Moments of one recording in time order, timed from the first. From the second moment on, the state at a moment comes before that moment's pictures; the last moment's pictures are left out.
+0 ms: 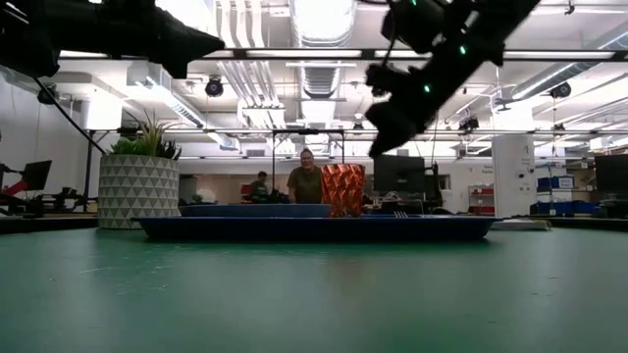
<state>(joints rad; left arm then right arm) -0.10 0.95 0.27 1.04 -0.74 0.87 -0.08 1.55 0.88 -0.09 0.55 0.04</state>
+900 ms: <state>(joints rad) -0.10 1.00 0.28 1.04 -0.74 0.88 -0.25 1.82 0.93 0.15 0.25 -0.07</state>
